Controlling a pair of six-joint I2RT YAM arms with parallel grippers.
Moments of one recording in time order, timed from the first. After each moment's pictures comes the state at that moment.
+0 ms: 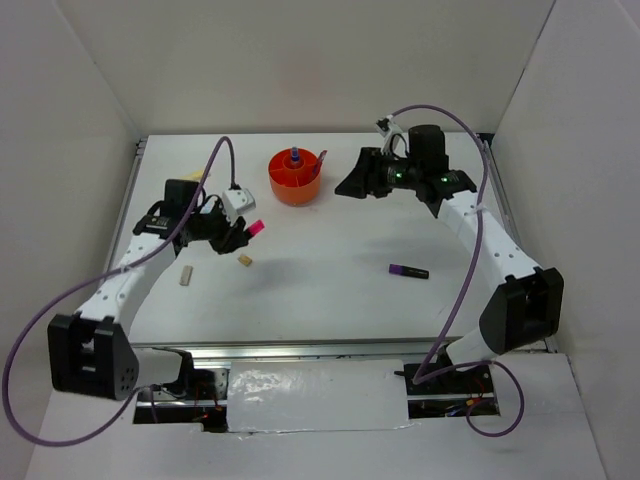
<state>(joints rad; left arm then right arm) -0.09 1.32 0.99 -0.61 0.63 0.70 0.27 1.48 1.35 -0.37 -0.72 0.34</state>
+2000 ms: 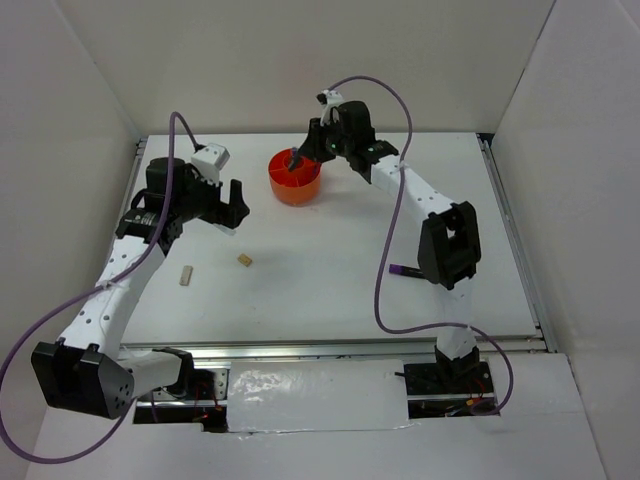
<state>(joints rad) -0.16 1.19 1.15 -0.49 0.32 0.06 0.46 2.06 1.90 -0.16 -0.35 0.24</state>
